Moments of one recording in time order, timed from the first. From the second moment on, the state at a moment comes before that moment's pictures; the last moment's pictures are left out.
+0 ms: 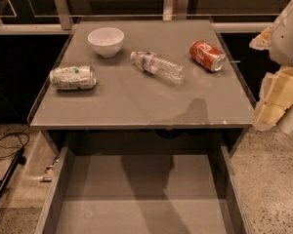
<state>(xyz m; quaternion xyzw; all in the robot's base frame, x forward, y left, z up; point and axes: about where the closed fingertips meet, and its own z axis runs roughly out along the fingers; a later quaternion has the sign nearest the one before) 0.438 -0.216 0.978 -0.60 0.78 -0.04 0.16</state>
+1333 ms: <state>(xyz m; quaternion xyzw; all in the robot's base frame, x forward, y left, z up) 0.524 -0.179 0.968 -0.64 0.73 -0.04 0.22</state>
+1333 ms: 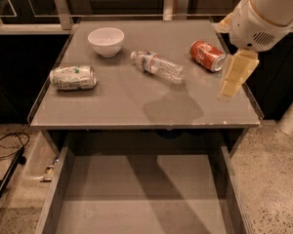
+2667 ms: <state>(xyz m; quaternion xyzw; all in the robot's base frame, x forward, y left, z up) 0.612 -0.163 0.934 -0.63 0.74 0.00 0.25</state>
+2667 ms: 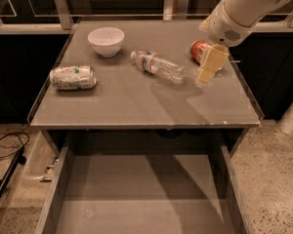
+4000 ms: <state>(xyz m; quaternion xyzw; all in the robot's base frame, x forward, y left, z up) 0.638 -0.116 0.929 -0.60 0.72 0.17 0.30</state>
